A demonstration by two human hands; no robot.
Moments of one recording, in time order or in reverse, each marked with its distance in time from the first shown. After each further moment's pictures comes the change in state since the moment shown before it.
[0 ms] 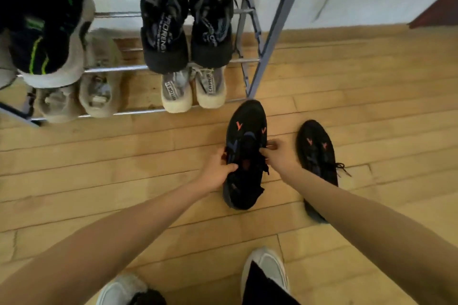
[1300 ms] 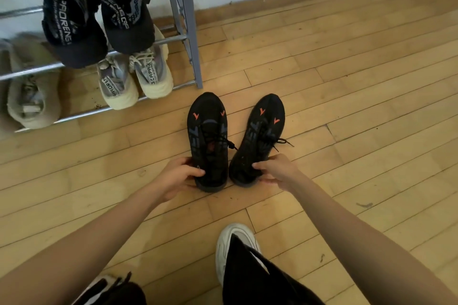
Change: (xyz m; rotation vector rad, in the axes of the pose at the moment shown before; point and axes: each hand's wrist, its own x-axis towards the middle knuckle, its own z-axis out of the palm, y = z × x) left_hand -0.019 -0.015 0.023 -0.101 -0.131 -0.281; right_hand -0.044 0.090 -0.079 0.243 -0.098 0.358
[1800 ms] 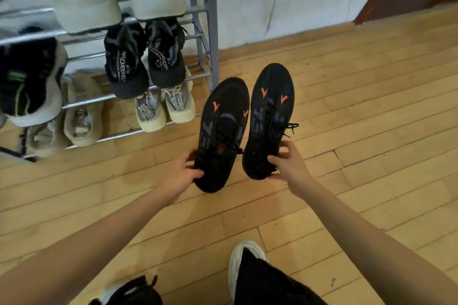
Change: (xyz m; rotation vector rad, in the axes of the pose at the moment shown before) left_hand -0.048 0.045 -0.023 0.066 0.150 0.320; right_hand -0.049 -0.052 0.005 0.133 0.064 -0.401
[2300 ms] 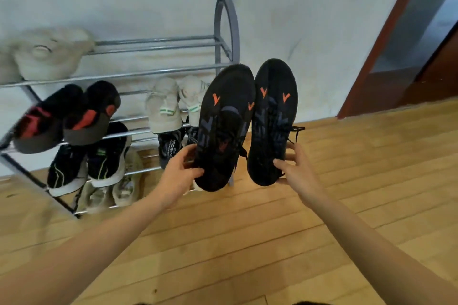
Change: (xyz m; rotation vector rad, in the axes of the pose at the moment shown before) left_hand -0.090 0.171 -0.057 -0.041 0.170 0.497; right_hand -0.100 -0.176 -0.008 -0.044 -0.001 -0.509
